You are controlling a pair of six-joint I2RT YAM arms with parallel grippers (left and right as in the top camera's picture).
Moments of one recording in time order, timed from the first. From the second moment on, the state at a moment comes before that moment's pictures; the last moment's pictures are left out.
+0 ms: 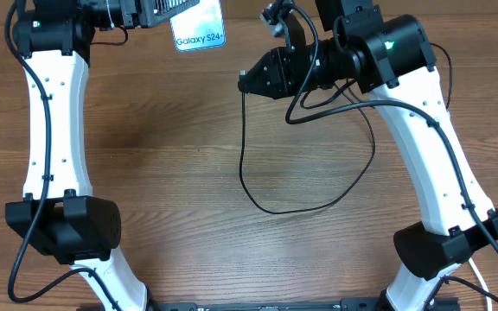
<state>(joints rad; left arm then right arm) 0.07 1.98 2.17 -0.58 1.53 -0.44 0.41 1.90 2.25 -1.30 -0.81 0.19</state>
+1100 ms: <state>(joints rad) 0.00 1.98 2.17 -0.62 1.55 -0.62 0.41 1.90 2.25 -1.16 -0.96 0.20</state>
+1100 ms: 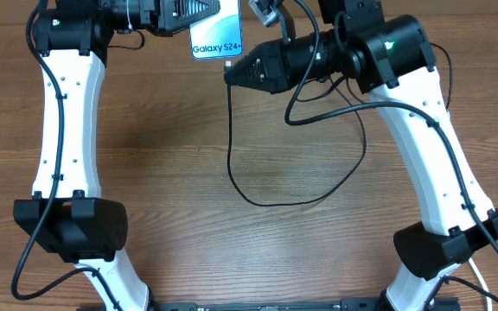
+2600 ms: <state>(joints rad) 0.00 1.98 2.17 -0.58 1.55 -0.65 0.43 1.94 2.25 -1.10 -1.01 0.31</state>
